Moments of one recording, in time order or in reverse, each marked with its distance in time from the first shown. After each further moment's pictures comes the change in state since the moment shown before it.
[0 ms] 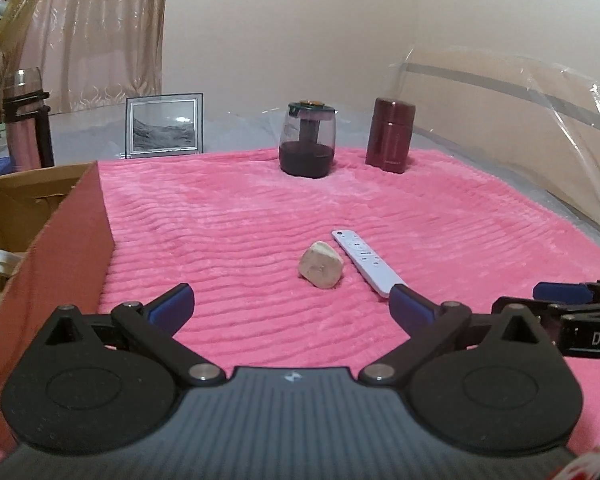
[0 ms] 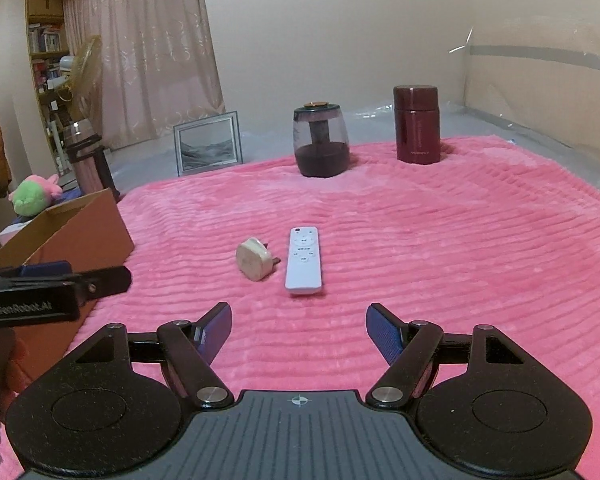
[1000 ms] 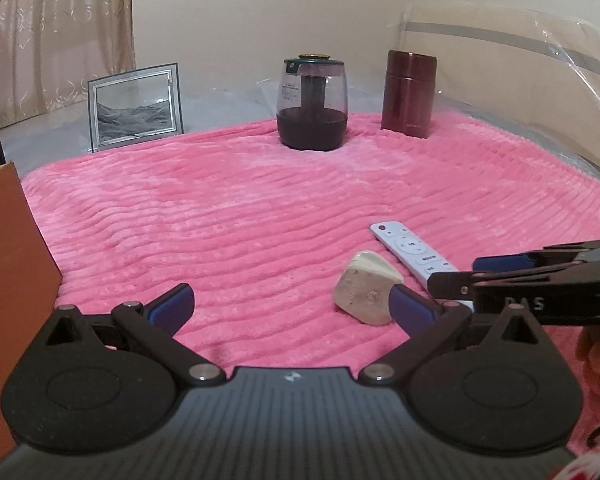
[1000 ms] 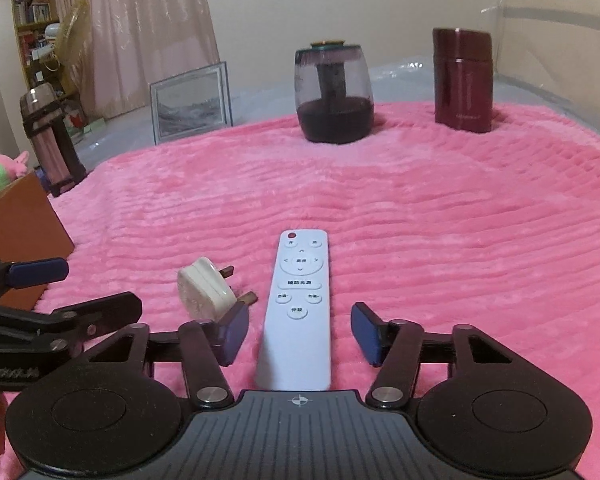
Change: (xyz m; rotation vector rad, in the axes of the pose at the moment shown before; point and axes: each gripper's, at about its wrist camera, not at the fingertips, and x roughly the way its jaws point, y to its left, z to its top) left arm 0.145 0.019 0.013 0.092 0.073 0.001; right arm 0.188 -0.024 0.032 -0.016 0.119 0.028
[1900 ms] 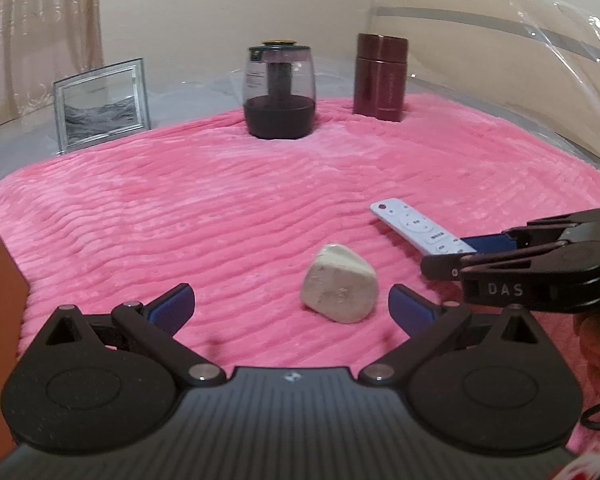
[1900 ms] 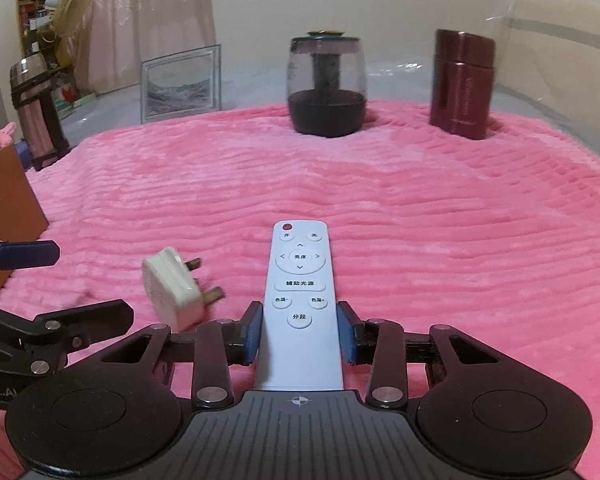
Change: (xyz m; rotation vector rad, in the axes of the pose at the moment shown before) left arm 0.014 -0.015 0.003 0.057 0.039 -0.076; right arm 0.002 -0.009 0.002 -0.070 0.011 -0.079
